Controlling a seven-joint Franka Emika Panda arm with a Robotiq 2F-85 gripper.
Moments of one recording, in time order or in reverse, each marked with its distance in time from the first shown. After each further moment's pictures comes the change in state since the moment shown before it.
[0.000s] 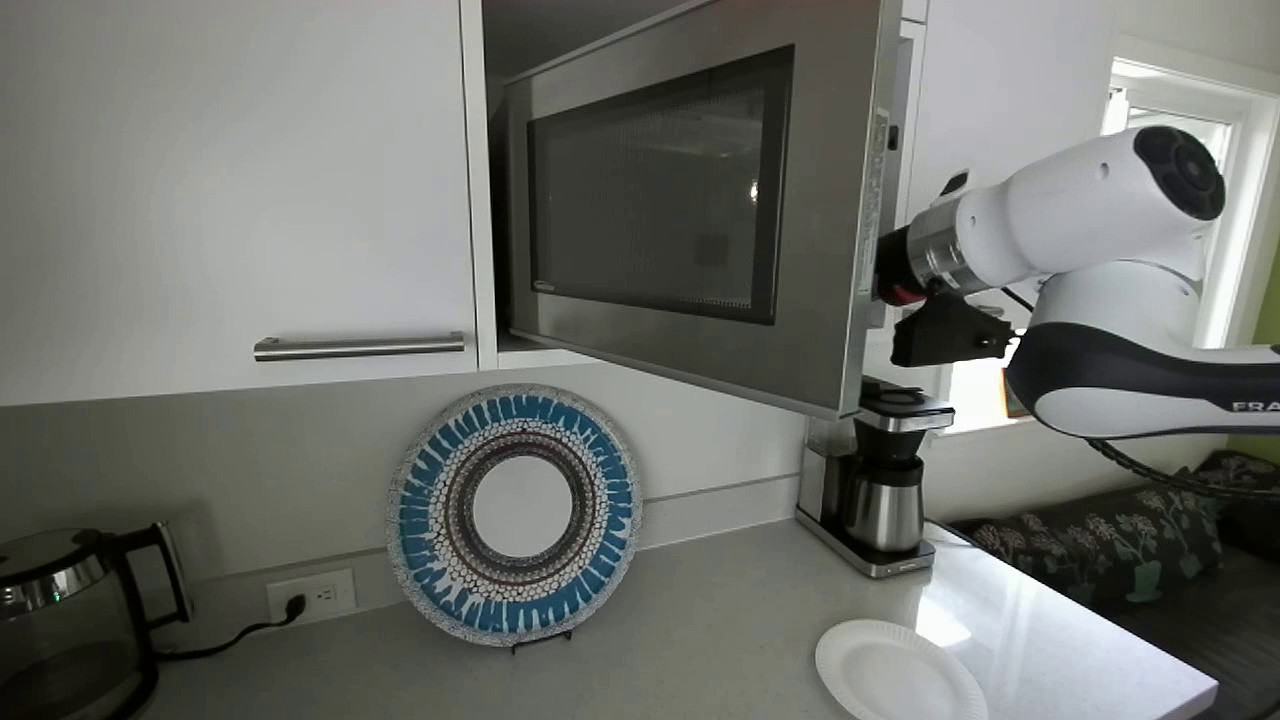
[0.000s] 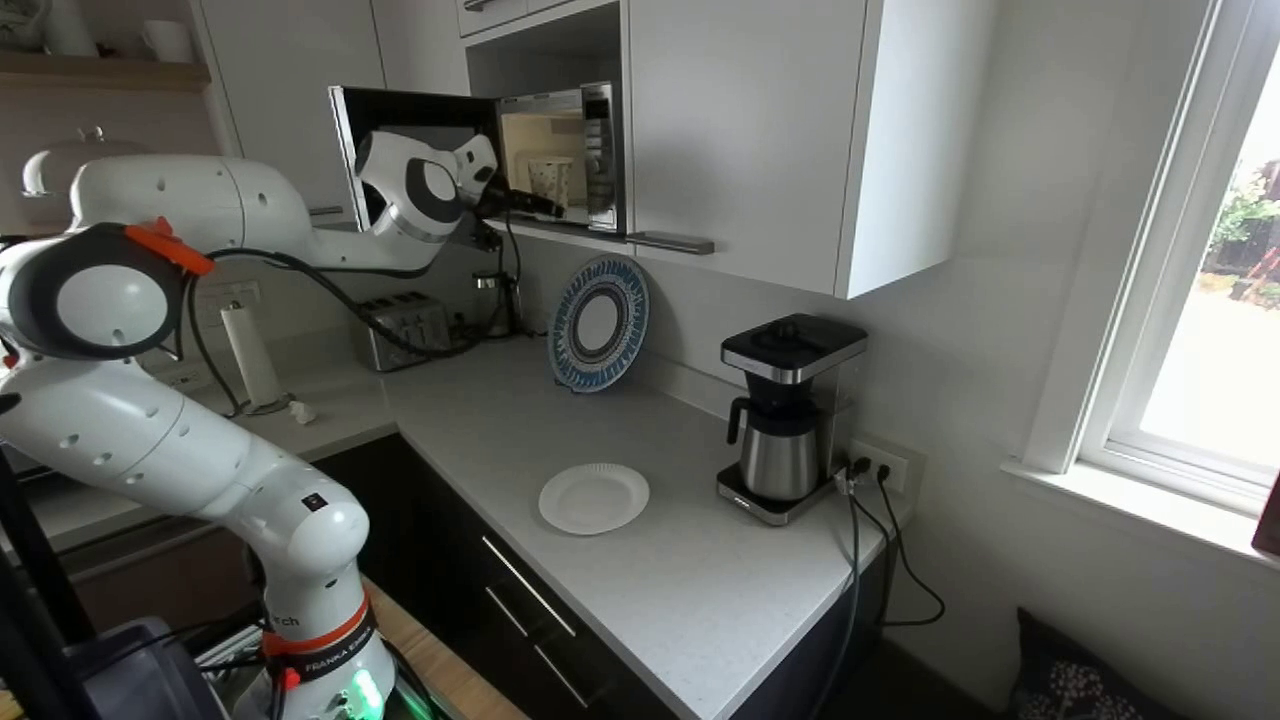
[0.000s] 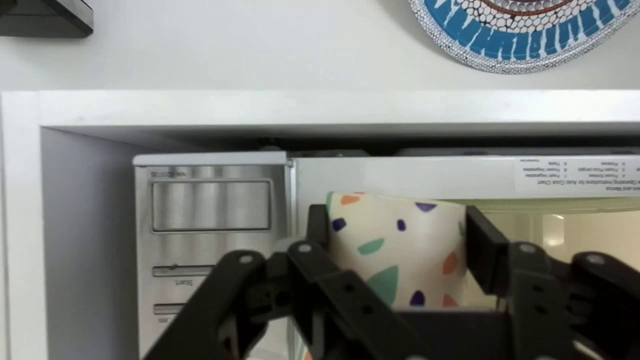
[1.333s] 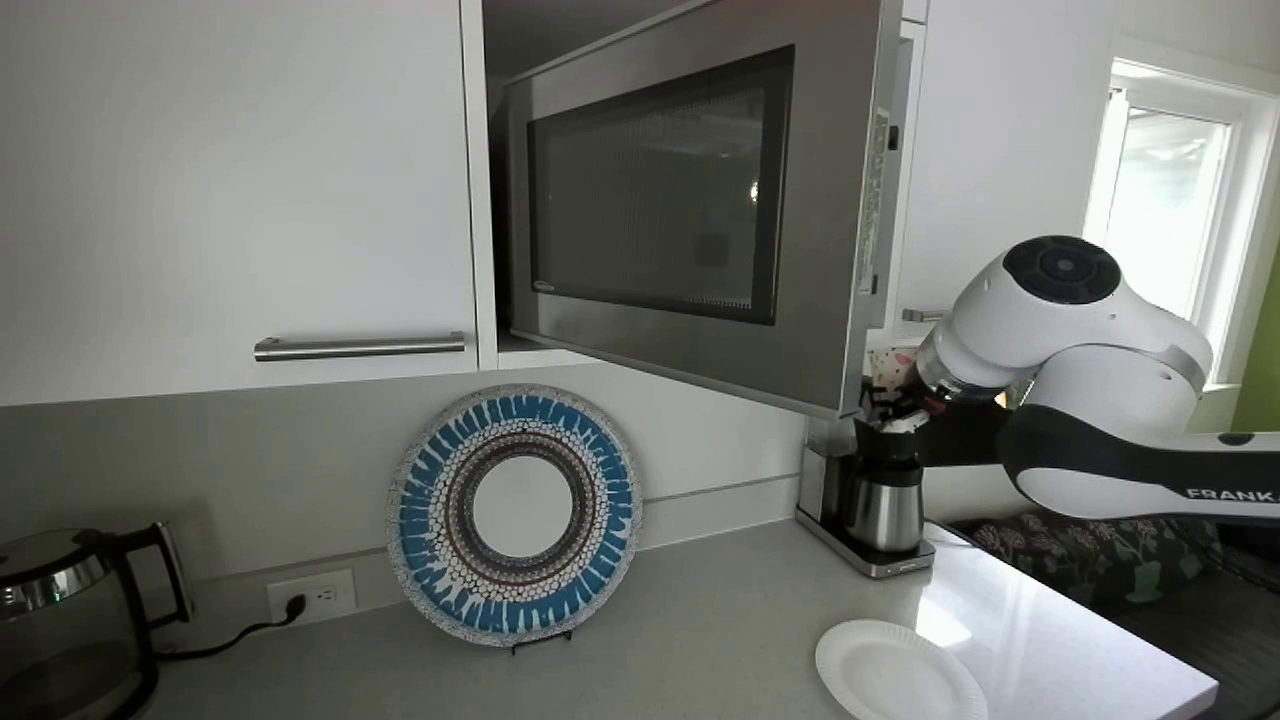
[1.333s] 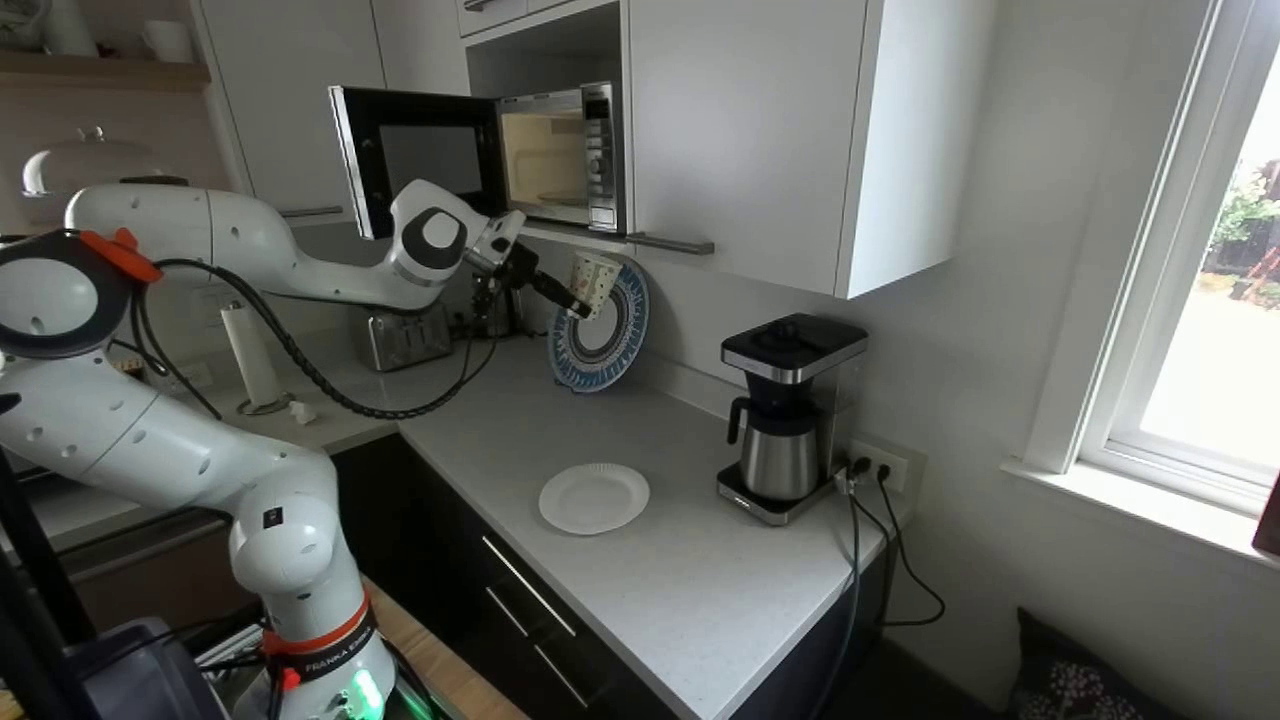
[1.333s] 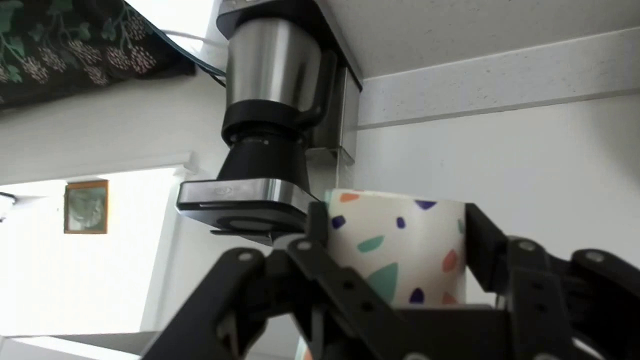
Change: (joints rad) arm -0.439 -0.102 0.306 -0.192 0.216 -0.343 0.059
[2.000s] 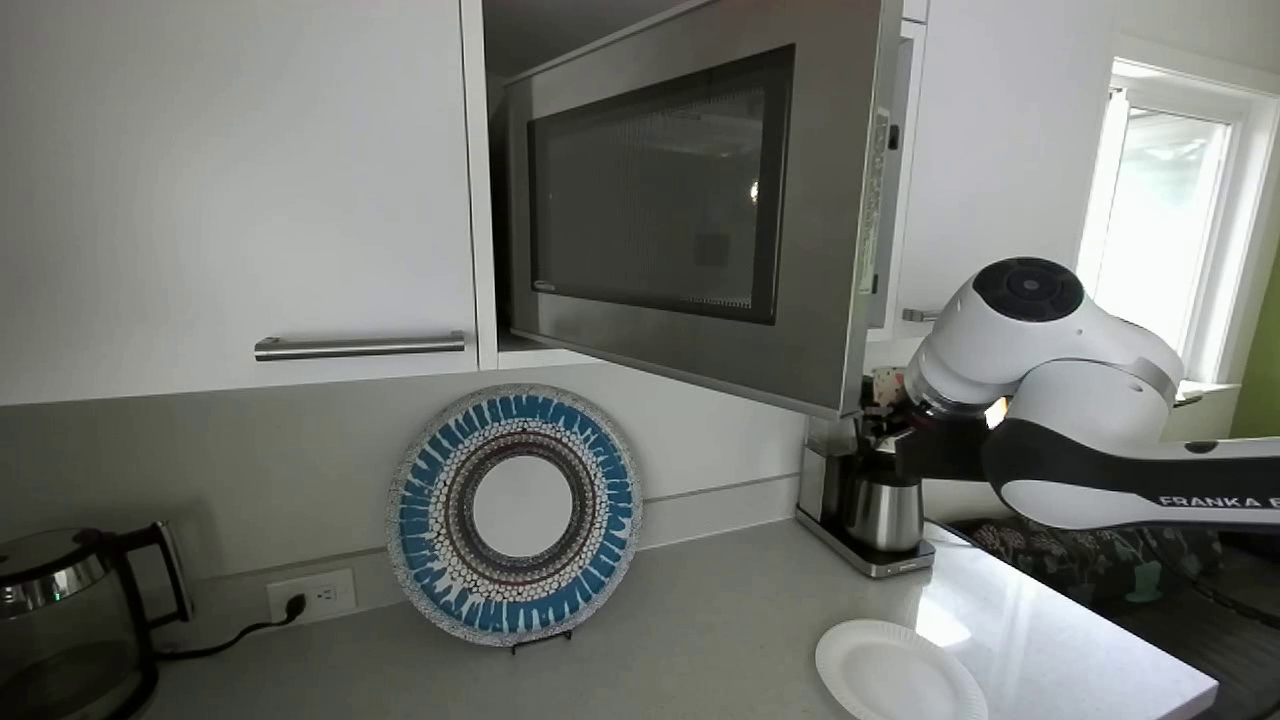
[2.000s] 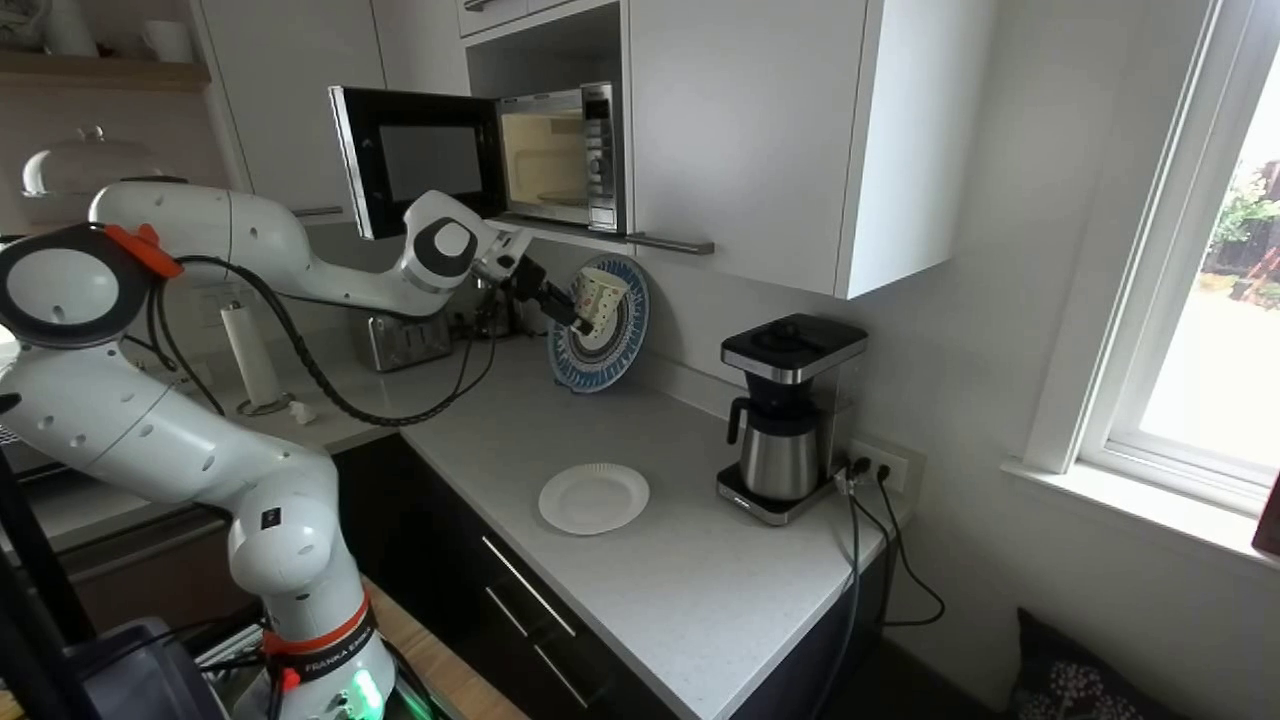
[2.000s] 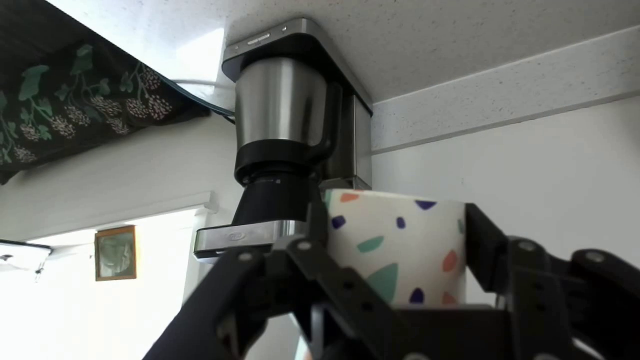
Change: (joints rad) arm -0.019 0.046 0.027 -0.001 0.000 -0.021 0.139
